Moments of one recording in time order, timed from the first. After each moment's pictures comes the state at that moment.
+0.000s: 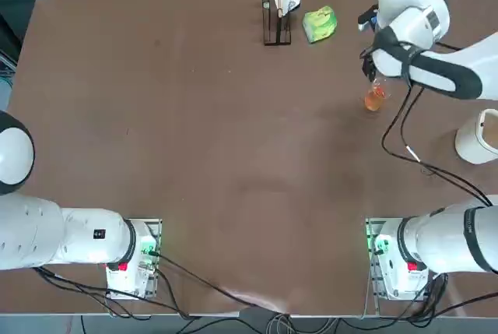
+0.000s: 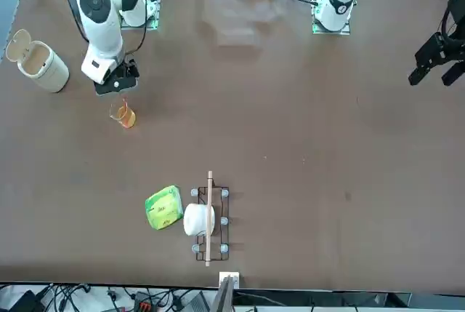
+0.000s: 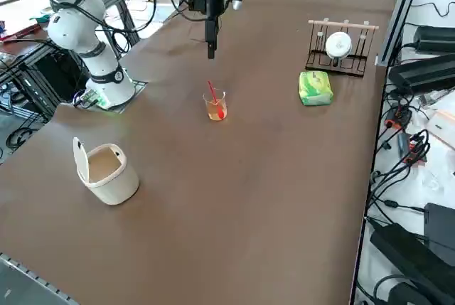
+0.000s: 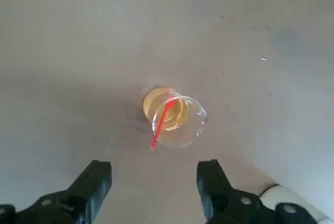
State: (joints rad) arm 0.30 -0.15 0.04 -2.37 -0.36 2.10 0.16
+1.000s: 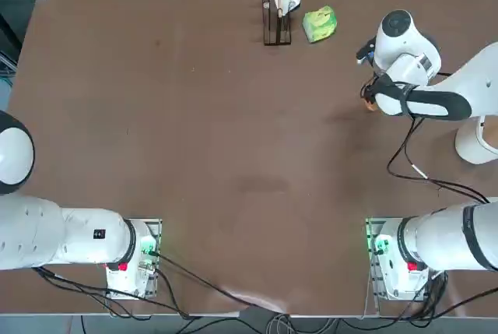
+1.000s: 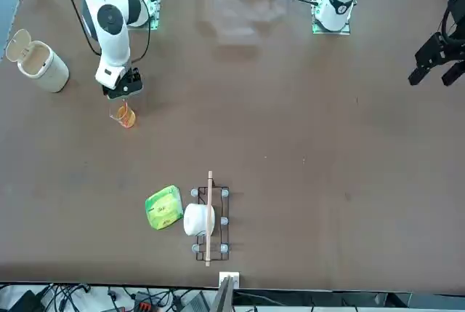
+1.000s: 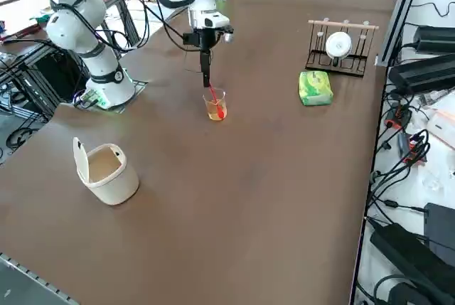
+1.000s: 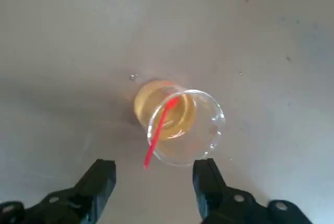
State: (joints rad) arm 0.23 -0.09 0.03 -2.56 -0.53 2.37 0.18
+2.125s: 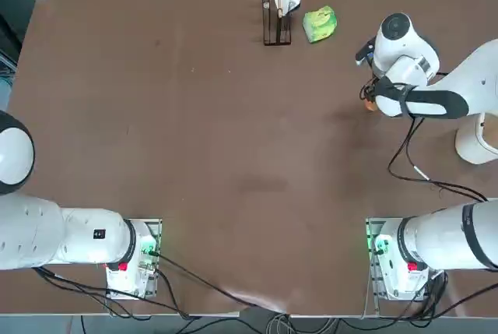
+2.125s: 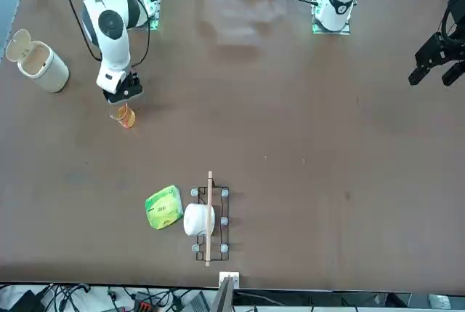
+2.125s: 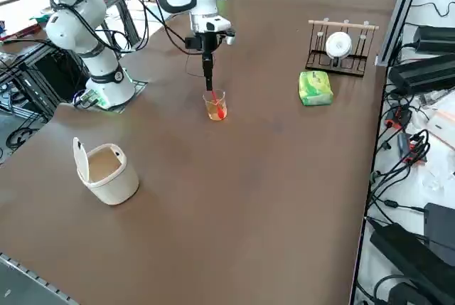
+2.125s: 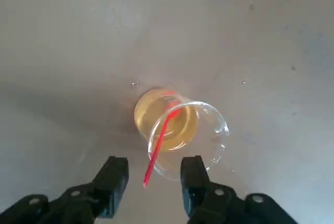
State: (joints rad) arm 0.23 -0.06 0.03 -2.56 -0.54 2.43 0.18
